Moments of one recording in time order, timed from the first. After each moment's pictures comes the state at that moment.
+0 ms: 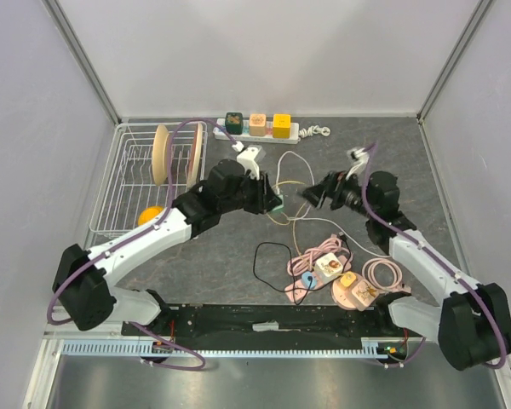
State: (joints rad) left arm -0.80 1.36 1.06 -0.11 0.11 -0.52; right arm 0.34 1.11 0.60 0.30 -0.54 0.53
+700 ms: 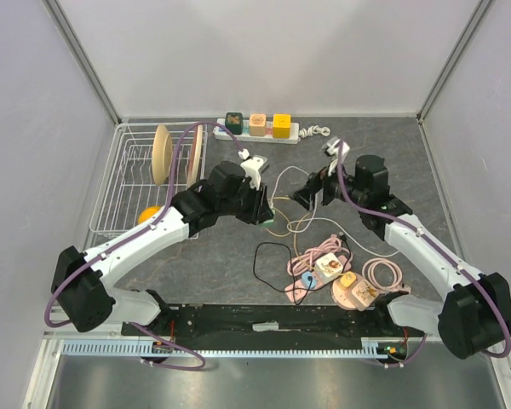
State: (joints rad) left arm -0.78 1.33 1.07 -0.38 0.17 -0.36; right arm 0.32 1.19 0.81 0.10 -0.56 0.18
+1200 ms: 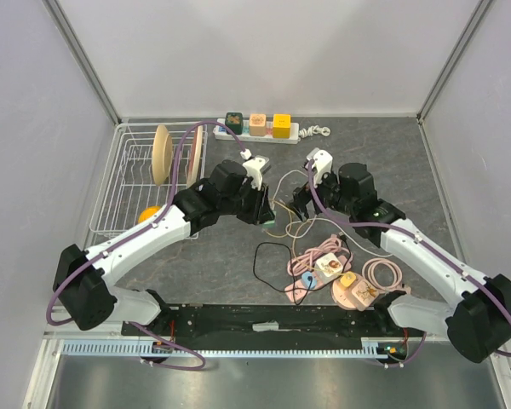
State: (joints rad) left arm -0.78 1.35 1.10 -0.40 0.19 -0.35; right arm 0.52 1.17 0.84 -0.08 -0.29 -0.11
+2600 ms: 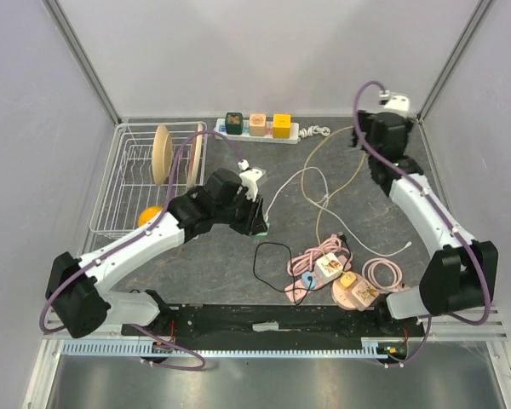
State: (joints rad) left arm -0.78 1.30 1.04 -0.45 0.24 -0.31; right arm 0.24 1.41 1.17 -0.06 0.42 0.12
